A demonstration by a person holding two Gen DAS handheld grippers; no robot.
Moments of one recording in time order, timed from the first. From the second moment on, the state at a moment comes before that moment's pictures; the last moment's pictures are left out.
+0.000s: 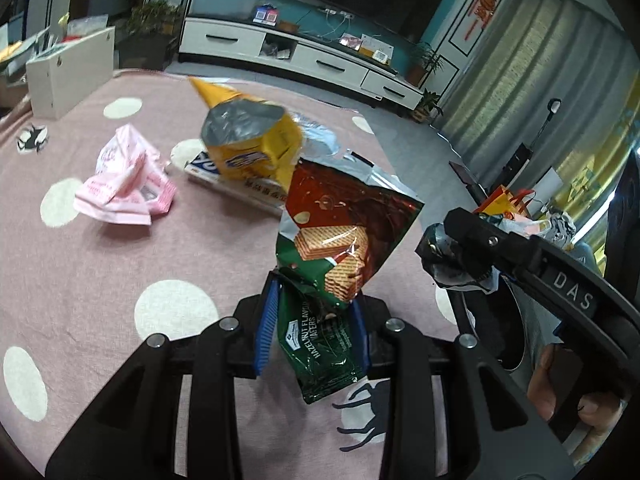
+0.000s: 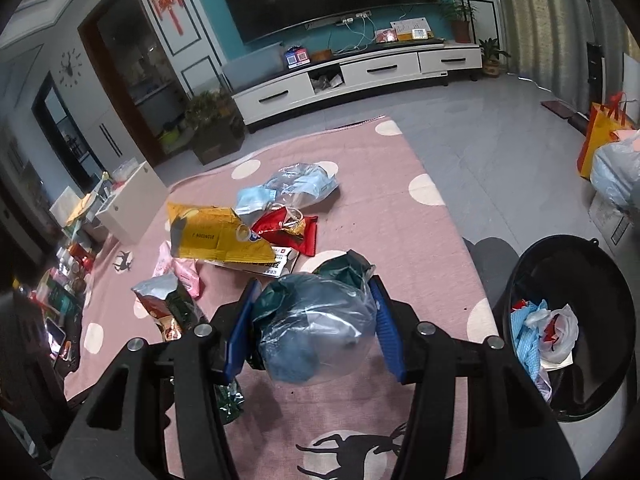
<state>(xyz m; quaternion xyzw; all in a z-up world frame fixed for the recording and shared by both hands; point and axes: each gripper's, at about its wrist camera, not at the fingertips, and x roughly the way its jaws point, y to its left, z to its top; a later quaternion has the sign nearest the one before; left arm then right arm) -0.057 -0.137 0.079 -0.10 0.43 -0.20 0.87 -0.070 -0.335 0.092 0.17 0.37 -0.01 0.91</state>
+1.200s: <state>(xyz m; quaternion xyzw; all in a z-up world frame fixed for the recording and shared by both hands) -0.090 -0.264 0.119 -0.04 0.38 -0.32 0.87 -0.142 -0.446 0.130 0.20 0.28 -0.18 0.92</state>
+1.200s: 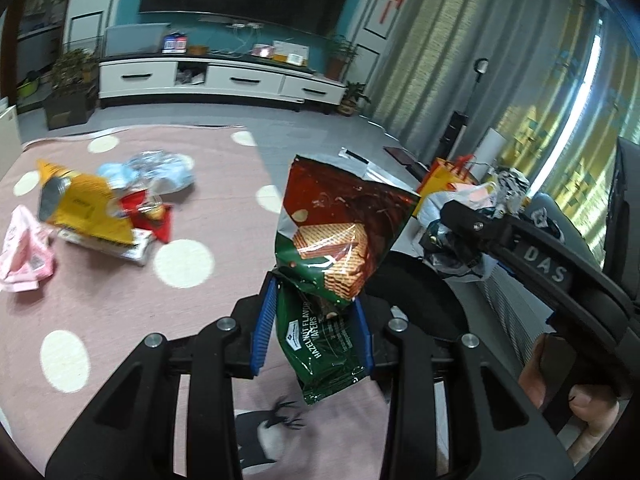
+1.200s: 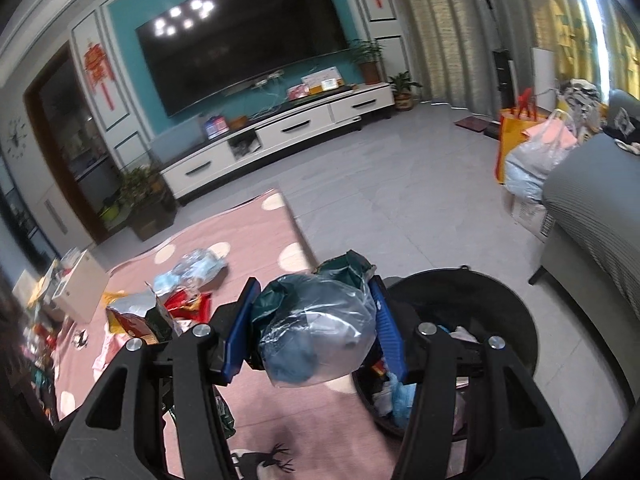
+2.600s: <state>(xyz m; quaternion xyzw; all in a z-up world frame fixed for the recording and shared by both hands) -0.088 -0.412 0.040 0.00 0.49 -0.43 0.76 -0.170 -0.556 0.058 0.26 0.36 -0.36 0.82</state>
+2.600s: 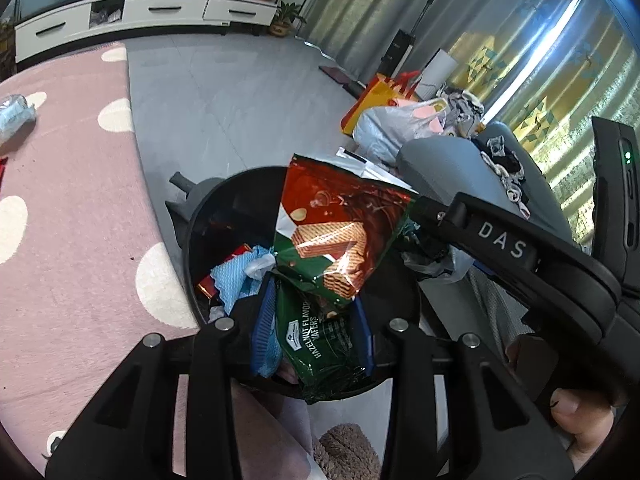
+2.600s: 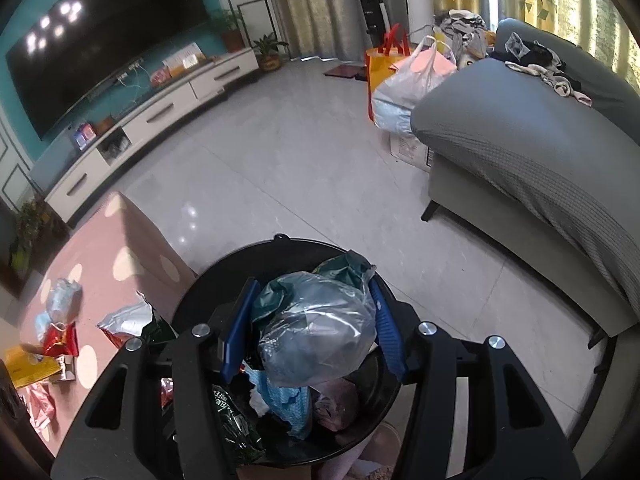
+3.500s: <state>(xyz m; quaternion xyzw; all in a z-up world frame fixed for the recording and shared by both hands) -0.078 -0.437 0.009 0.01 0.52 -0.42 0.74 -0.157 -0.567 0.029 0.25 0.42 -0.37 0.79</state>
